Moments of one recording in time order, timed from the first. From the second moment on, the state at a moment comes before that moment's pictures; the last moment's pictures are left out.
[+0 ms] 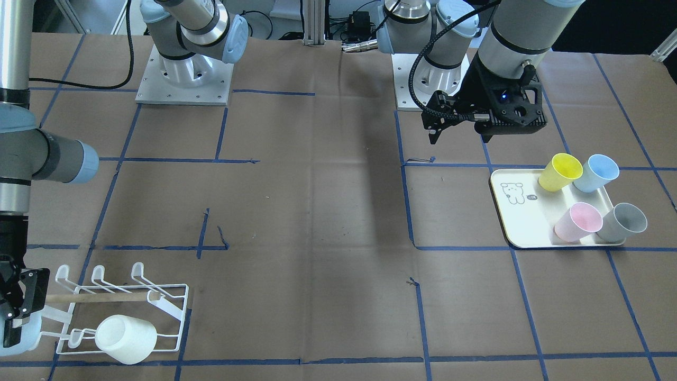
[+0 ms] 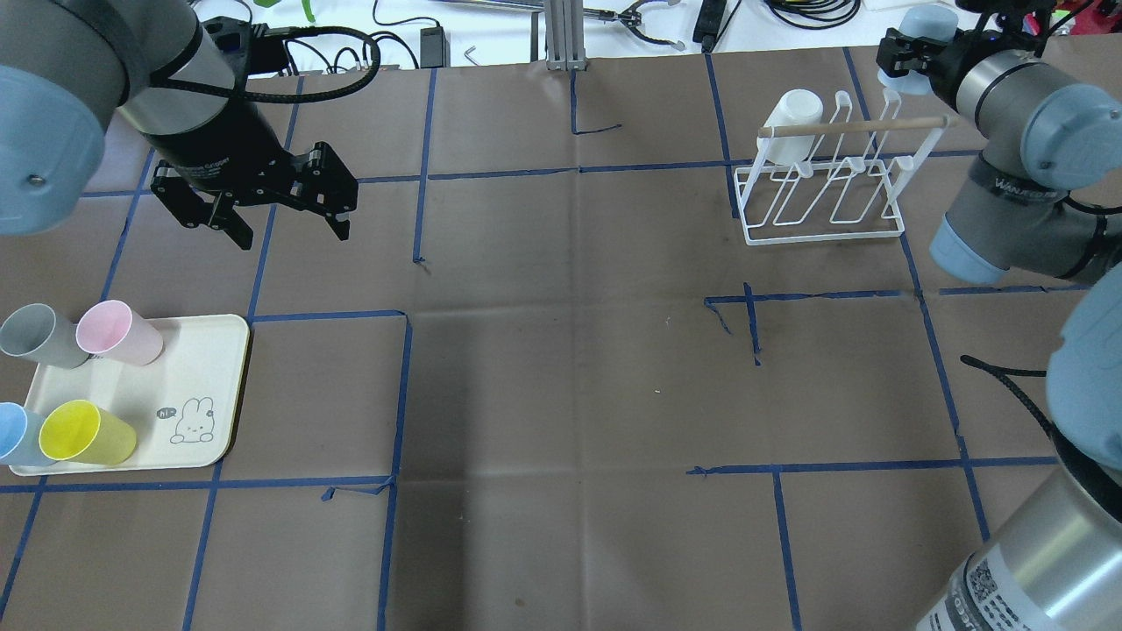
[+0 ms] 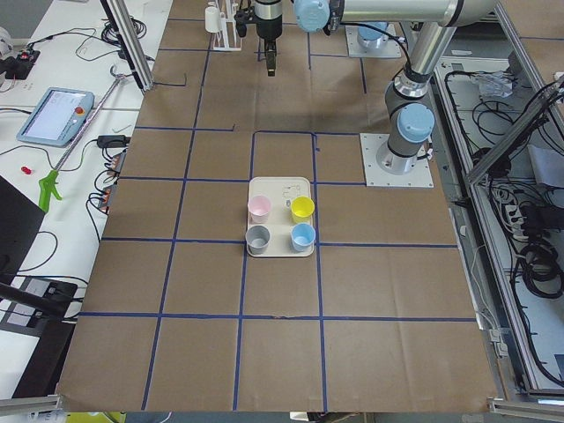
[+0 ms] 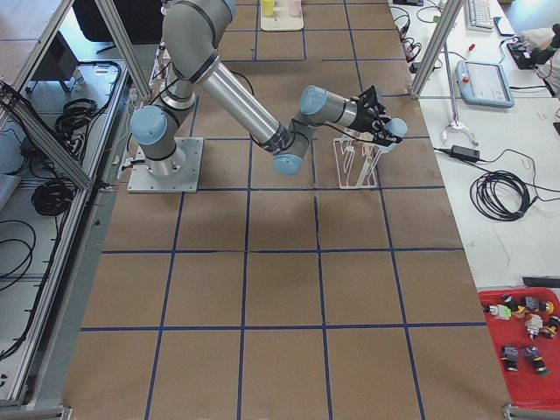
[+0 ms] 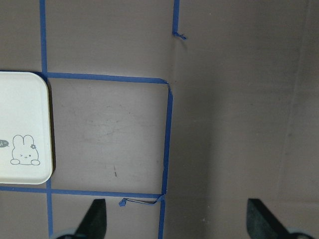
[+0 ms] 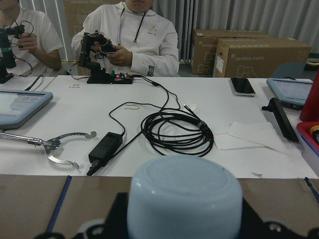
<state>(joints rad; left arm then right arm) -1.55 -1.56 -1.61 -1.56 1.56 -0.03 1.21 -1.05 1.84 -3.49 -1.24 -0.17</state>
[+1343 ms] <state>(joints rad) -1.55 -1.56 -1.61 -1.55 1.56 -0.04 1.20 -1.01 1.85 -3.54 -1.27 -0.17</state>
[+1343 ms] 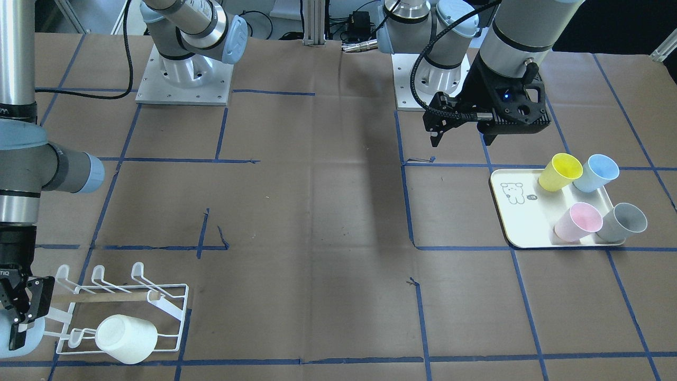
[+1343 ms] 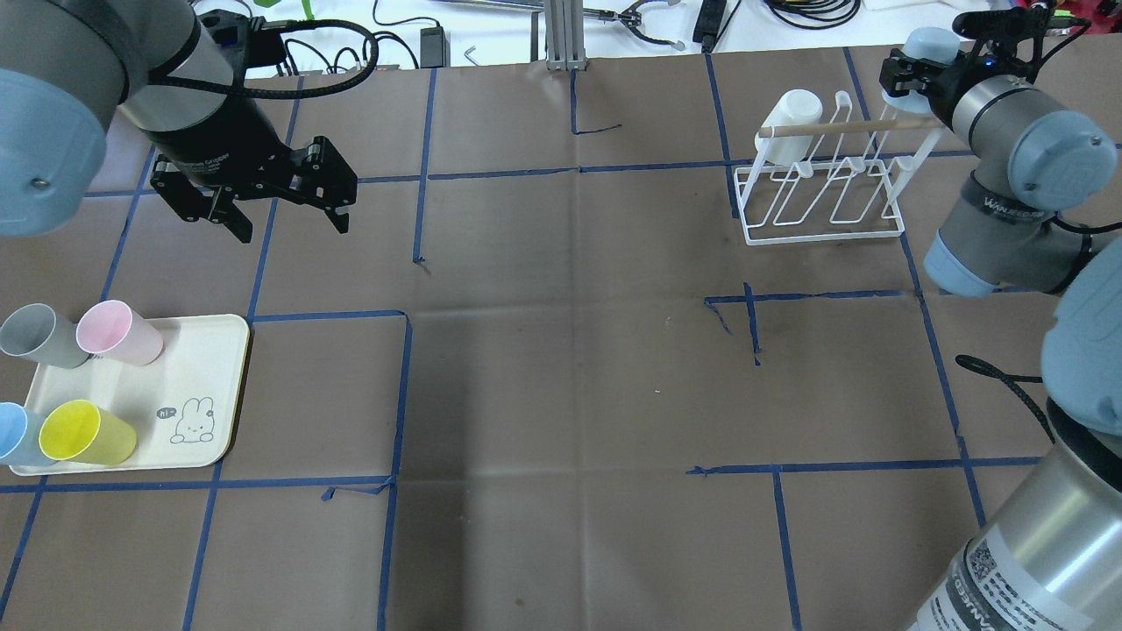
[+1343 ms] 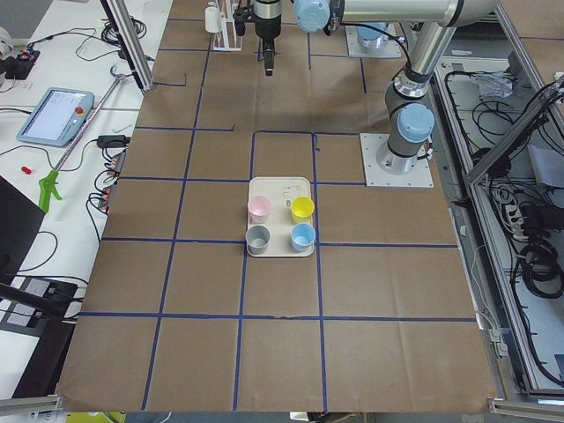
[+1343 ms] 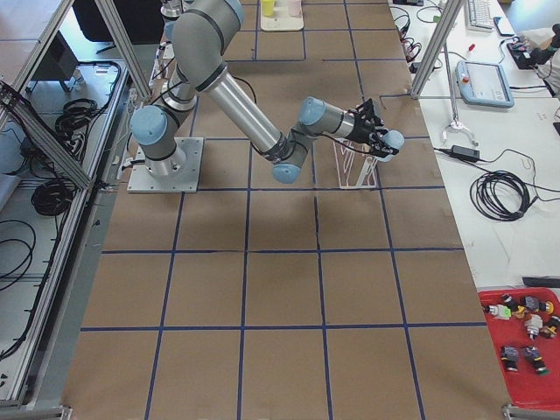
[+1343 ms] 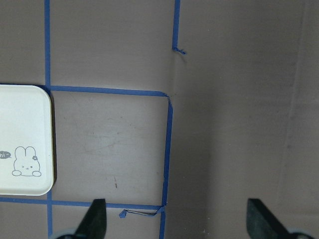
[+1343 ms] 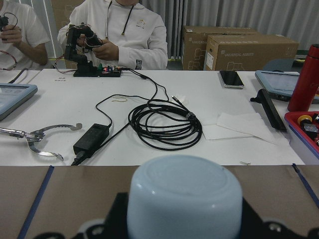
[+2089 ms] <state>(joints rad) -1.55 -1.56 -1.61 -1.55 1.56 -0.04 1.21 -1.00 1.85 -3.55 -1.27 -0.16</state>
